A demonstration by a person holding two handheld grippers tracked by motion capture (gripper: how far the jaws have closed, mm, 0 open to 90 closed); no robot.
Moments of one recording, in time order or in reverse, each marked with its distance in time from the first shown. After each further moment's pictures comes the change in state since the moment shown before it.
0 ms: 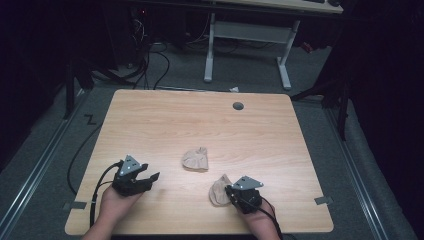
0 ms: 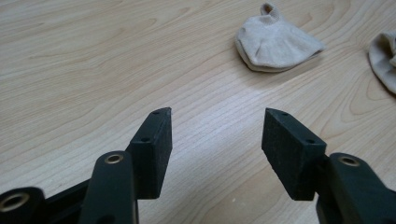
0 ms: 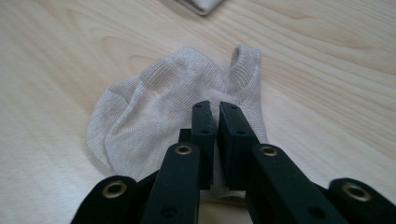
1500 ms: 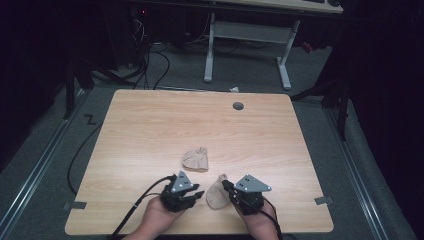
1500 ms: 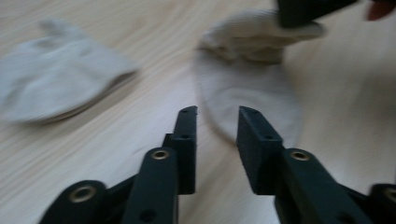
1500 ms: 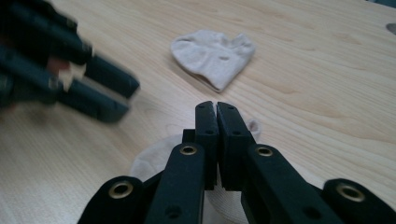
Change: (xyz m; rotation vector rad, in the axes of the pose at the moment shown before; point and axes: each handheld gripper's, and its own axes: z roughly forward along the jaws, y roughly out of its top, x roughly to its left) left arm -0.127 0.022 0.051 0.034 -0.284 0.162; right arm 0.013 0.023 -0.037 -0.183 0.003 0.008
